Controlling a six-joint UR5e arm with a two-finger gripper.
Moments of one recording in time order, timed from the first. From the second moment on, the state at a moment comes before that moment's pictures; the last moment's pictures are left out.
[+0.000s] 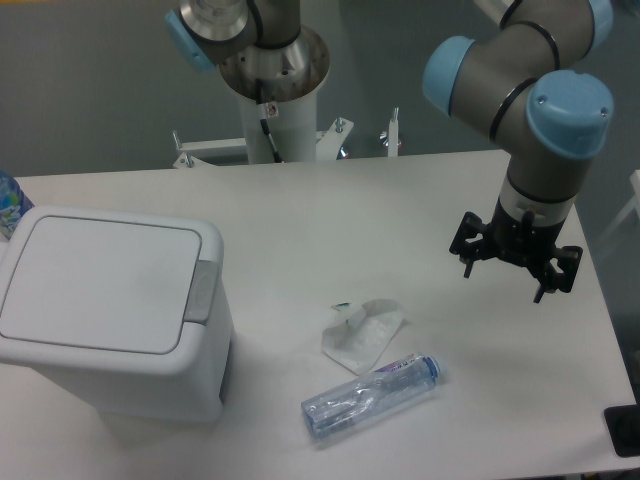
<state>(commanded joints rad) 2.66 -2.01 -1.31 -1.23 1.45 1.07</state>
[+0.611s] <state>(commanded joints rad) 2.57 -1.97 -1.31 -1.23 1.31 0.80</state>
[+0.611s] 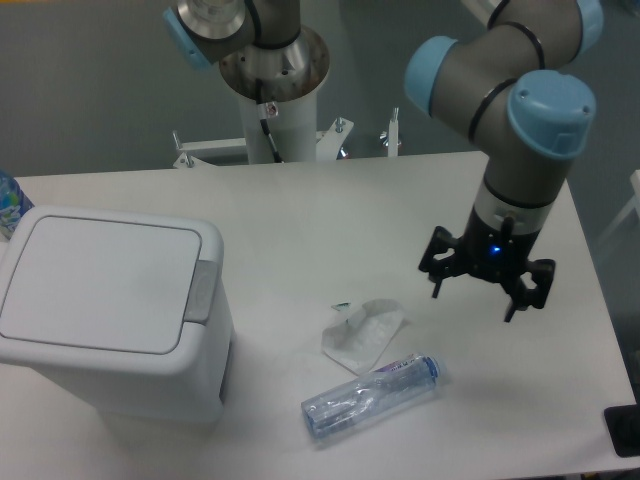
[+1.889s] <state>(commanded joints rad) 2.39 -1.82 -1.48 -0.99 1.04 0.36</state>
